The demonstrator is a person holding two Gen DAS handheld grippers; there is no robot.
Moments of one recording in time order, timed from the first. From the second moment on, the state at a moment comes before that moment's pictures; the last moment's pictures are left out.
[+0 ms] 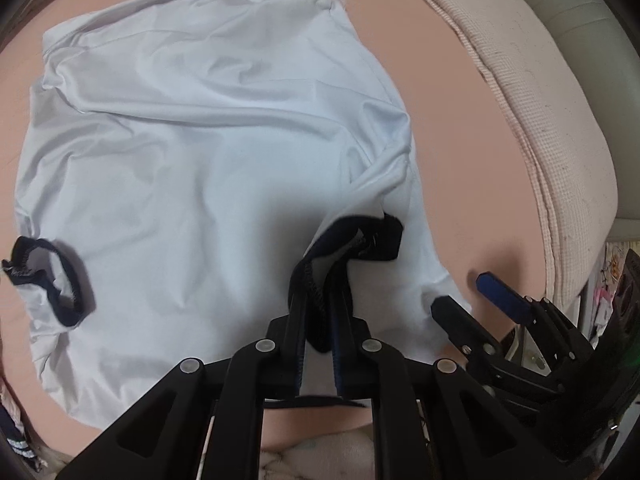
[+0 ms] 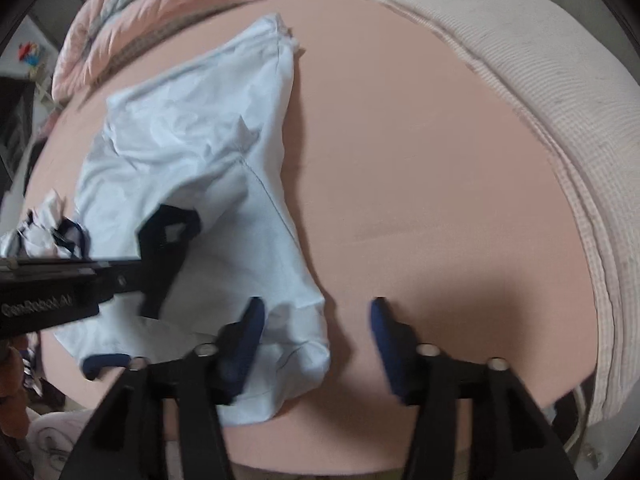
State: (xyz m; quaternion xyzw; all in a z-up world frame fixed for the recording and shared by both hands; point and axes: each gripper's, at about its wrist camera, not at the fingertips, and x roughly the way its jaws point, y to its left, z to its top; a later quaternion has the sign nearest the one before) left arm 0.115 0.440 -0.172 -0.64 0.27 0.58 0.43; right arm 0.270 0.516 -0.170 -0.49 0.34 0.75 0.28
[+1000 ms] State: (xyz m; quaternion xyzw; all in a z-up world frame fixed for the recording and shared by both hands) left arm 0.033 0.315 -0.116 -0.55 0.20 0.71 0.39; right arm 0.194 0.420 -0.100 -0.51 0.28 0.78 0.22
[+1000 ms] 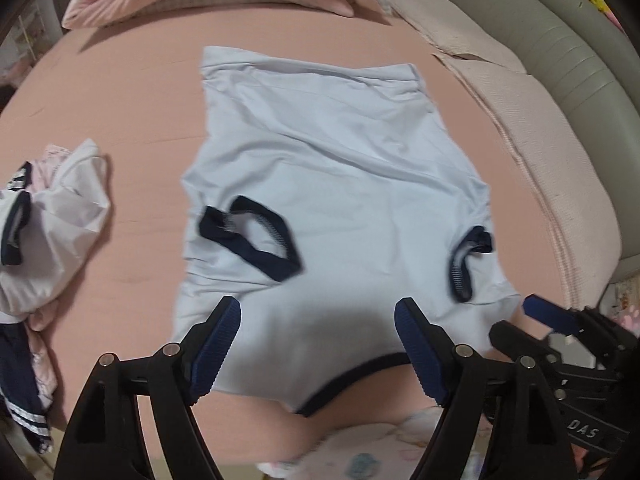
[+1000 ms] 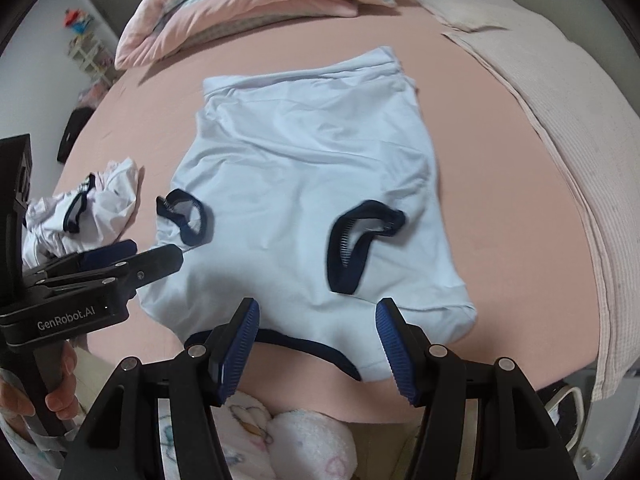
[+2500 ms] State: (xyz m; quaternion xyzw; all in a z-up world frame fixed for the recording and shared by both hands) left arm -0.037 0.319 -0.201 -0.62 0.10 0.72 0.29; right arm 0.145 0.457 -0.105 -0.51 0.31 0.77 0.24
